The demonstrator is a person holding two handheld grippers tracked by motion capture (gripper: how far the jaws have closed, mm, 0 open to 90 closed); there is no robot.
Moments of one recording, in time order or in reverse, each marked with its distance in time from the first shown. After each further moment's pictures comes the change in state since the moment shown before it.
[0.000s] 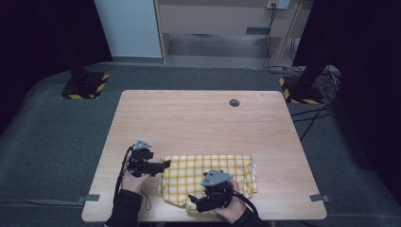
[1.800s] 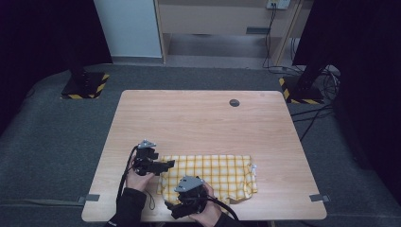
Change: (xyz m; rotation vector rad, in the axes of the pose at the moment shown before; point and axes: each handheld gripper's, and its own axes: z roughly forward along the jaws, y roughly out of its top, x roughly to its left) left arm 0.000 0.000 0.018 0.027 -0.039 -0.021; right arm 0.046 0.019 0.052 0.015 0.063 -0.009
